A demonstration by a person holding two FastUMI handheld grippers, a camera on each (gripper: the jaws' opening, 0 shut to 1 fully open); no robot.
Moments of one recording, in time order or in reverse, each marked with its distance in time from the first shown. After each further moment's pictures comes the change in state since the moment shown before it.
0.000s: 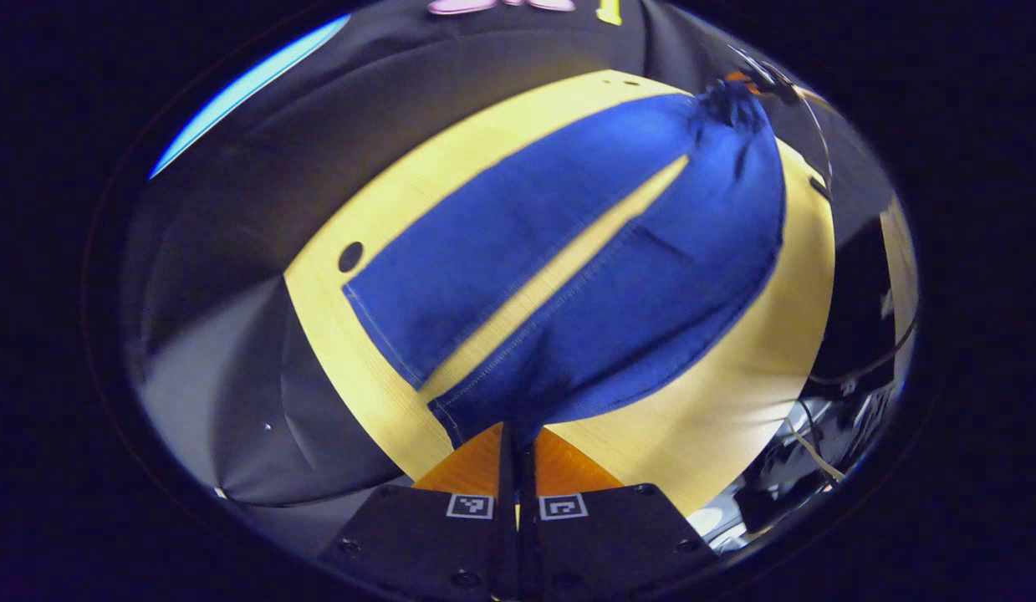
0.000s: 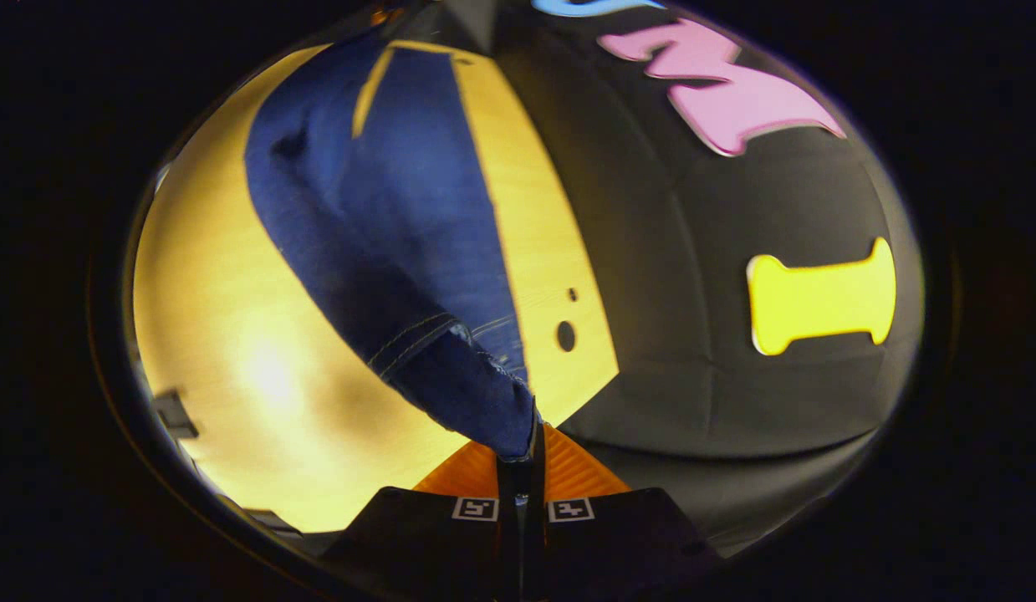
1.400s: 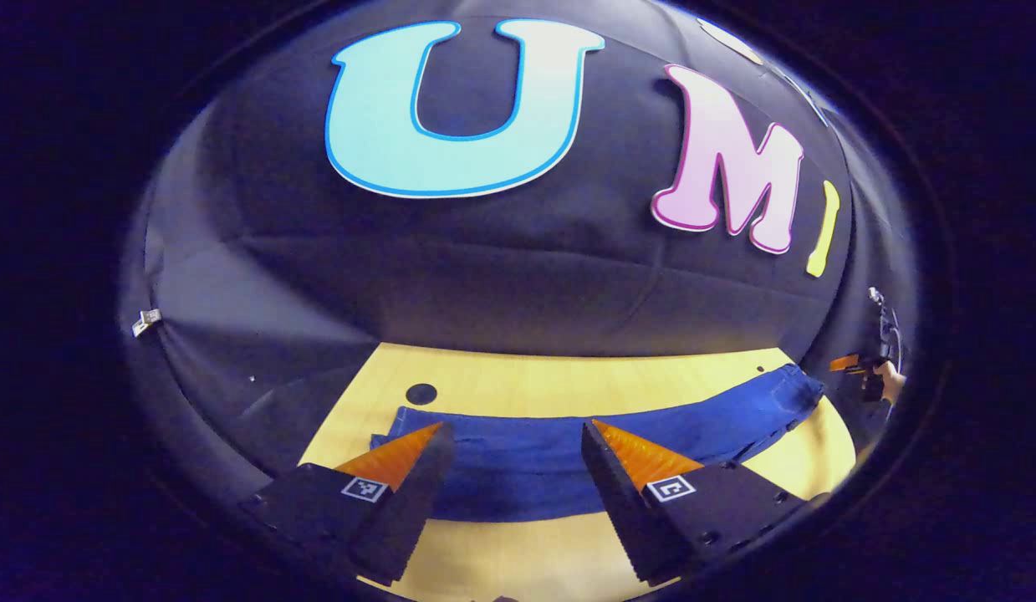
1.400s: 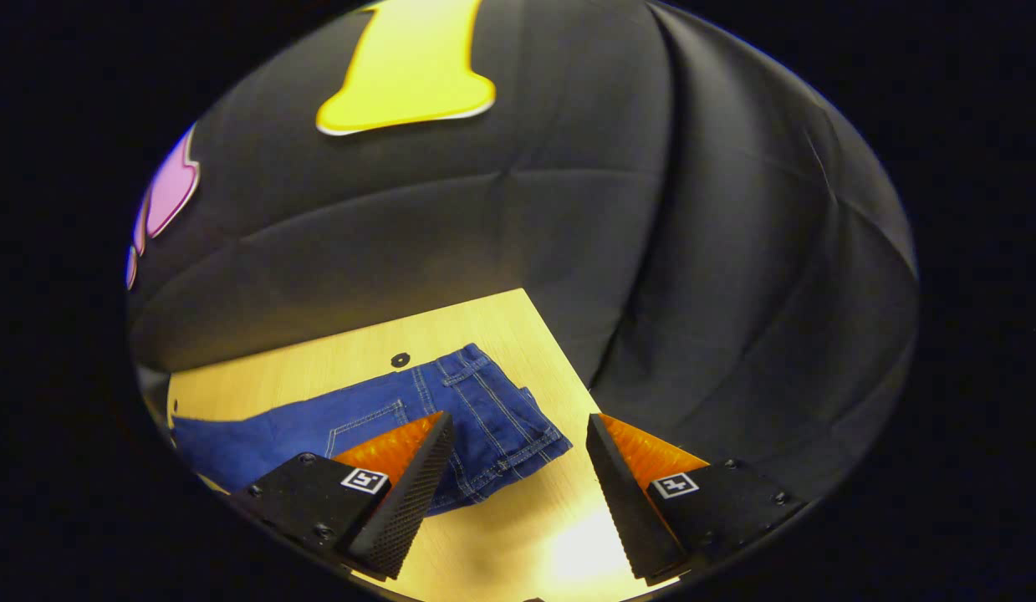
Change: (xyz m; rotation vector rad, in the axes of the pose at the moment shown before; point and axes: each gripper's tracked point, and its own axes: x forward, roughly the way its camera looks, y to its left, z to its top) left arm -0.222 -0.107 0.152 -0.673 -0.710 0.309; right arm -0.089 -0.080 0.009 1.502 0.046 -0.301
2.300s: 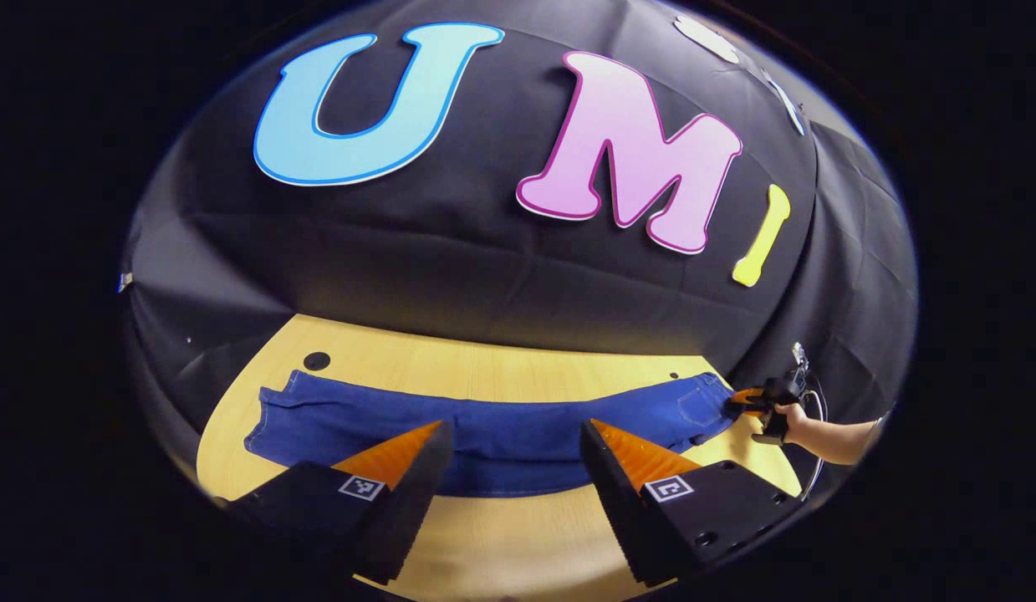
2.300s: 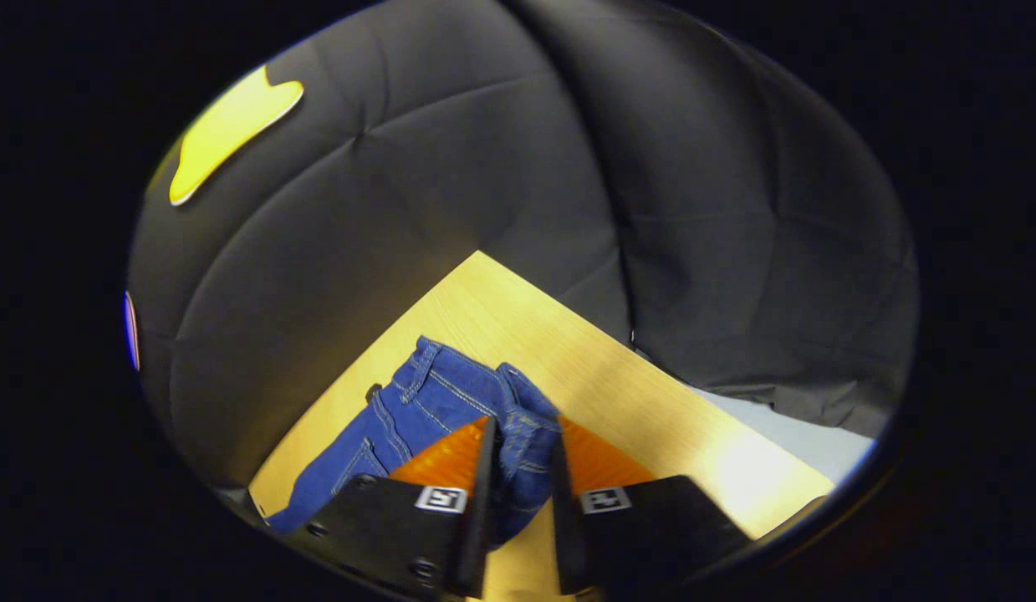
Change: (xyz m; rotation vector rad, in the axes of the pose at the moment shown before) left arm -0.010 -0.128 -0.019 -0.046 0.037 -0.155; right arm 0.079 -0.002 -0.048 0.452 0.055 0.096
